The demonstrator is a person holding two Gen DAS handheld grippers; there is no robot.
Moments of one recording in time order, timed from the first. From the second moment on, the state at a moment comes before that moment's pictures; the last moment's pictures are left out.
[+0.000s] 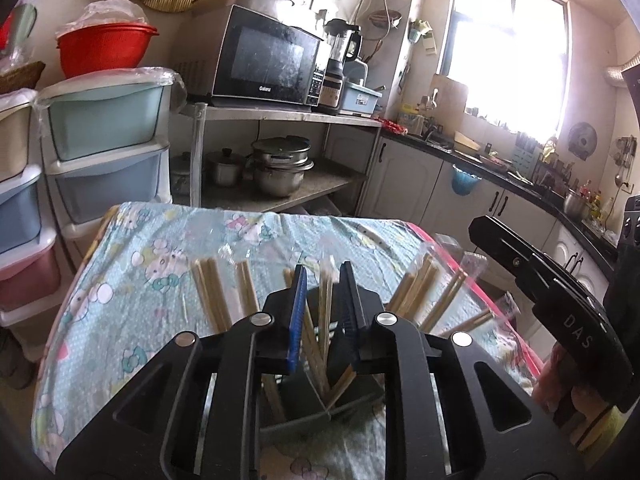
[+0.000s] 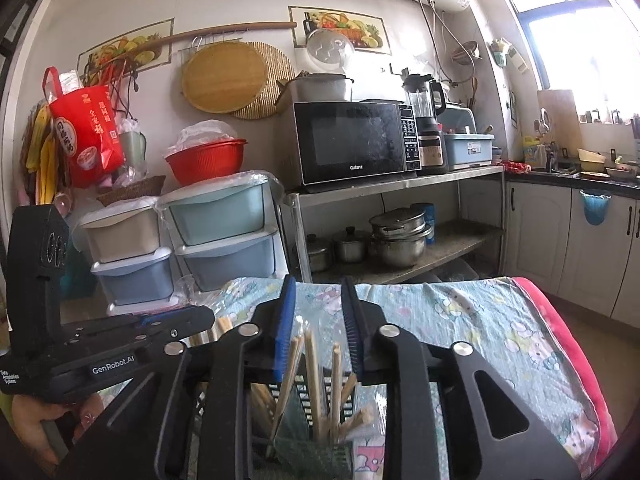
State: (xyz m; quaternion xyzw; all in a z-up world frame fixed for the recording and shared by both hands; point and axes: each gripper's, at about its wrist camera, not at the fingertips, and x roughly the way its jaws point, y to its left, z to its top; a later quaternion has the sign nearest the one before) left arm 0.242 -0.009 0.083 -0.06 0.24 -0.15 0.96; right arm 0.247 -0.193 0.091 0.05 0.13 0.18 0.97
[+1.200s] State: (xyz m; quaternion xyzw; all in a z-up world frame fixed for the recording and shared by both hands) left arm 0.143 0.014 0.019 -0.09 0.31 -0.14 0.94; right arm 0.147 -0.207 0.028 0.02 0.25 0.18 0.95
